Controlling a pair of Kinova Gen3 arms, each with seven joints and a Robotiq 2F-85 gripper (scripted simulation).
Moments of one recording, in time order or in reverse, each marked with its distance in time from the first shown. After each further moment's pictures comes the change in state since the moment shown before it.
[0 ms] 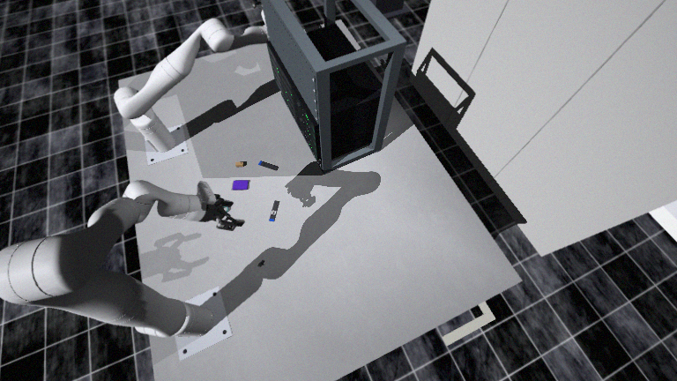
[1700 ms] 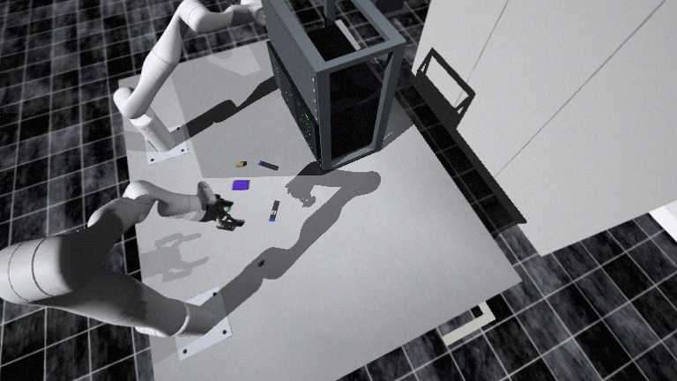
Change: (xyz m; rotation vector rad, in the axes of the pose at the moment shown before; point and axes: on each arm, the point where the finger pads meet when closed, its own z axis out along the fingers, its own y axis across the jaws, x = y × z) left arm -0.033 -0.114 0.010 0.185 -0.303 -0.376; right arm 0.000 0.000 0.000 -0.001 -0.001 -0.001
